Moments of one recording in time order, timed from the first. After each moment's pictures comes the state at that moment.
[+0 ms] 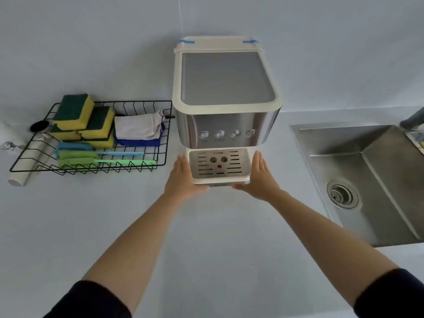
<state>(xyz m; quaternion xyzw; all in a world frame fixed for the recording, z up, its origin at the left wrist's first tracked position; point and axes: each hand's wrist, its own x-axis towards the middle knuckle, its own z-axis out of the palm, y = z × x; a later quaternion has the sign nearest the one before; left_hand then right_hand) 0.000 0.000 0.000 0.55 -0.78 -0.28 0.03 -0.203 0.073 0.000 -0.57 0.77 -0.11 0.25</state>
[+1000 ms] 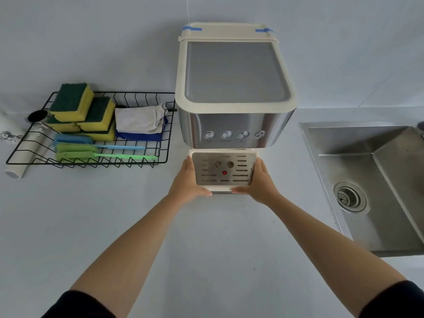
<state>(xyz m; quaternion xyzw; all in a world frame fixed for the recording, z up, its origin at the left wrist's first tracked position) -0.004 -0.001 -0.005 0.56 -0.73 -0.38 0.07 -0.198 0.063 -0.013 -0.50 0.76 -0.26 0.34</state>
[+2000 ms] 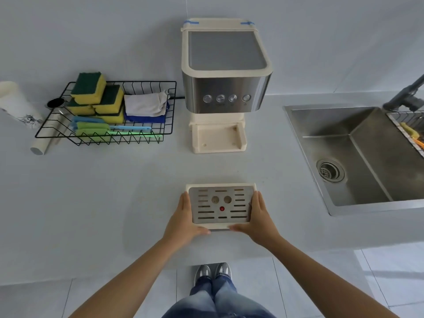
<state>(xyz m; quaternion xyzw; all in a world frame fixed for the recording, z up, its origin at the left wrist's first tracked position) 0.065 0.178 -0.018 0.55 -0.73 -0.40 0.05 -0.126 0.249 -0.017 -0.49 0.75 -0.28 0.35</state>
